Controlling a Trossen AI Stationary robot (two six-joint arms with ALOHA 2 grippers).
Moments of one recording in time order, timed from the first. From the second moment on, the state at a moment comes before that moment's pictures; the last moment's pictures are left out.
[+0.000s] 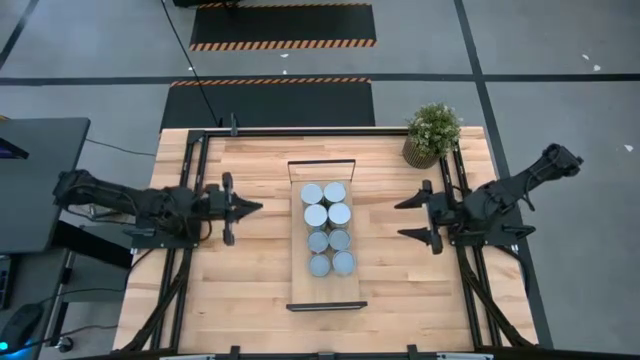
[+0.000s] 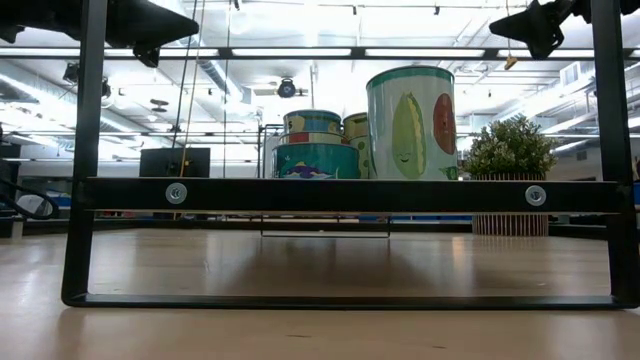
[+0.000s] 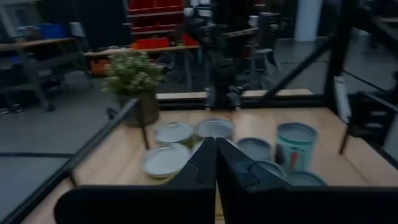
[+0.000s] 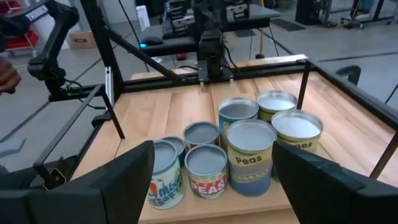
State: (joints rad) left arm -0.21 0.56 0.35 0.17 -0.34 0.04; right arm 0.49 0.56 0.51 -0.18 0.47 0.23
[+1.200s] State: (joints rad) left arm -0.19 0.00 0.04 0.18 -0.40 0.03; right arm 0.42 0.16 0.16 0.14 0.45 -0.01
